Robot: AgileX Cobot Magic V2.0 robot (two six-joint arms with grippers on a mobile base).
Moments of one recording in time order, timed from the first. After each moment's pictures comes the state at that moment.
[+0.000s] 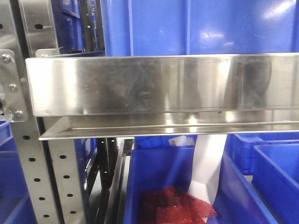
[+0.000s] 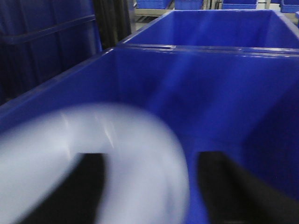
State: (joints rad) left arm -0.06 -0.02 0.03 0.01 0.14 -0.09; right arm 0.31 1.51 -1.33 0.32 0.10 -0.18
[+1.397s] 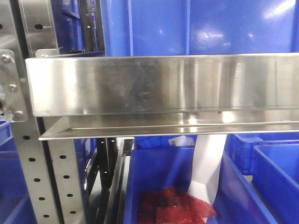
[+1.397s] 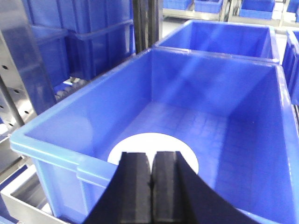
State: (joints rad) left arm -0.06 -0.02 0.03 0.01 0.14 -0.09; right arm 0.23 0.89 -1.34 0.32 0.79 -0.18
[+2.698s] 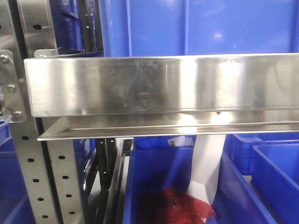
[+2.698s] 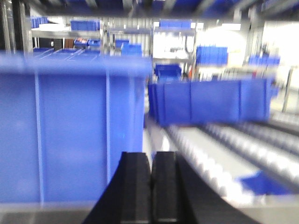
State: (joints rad) left arm -0.06 -0.02 0.03 0.01 0.14 -0.09; right arm -0.02 0.08 -0.12 0.14 -0.05 -0.08
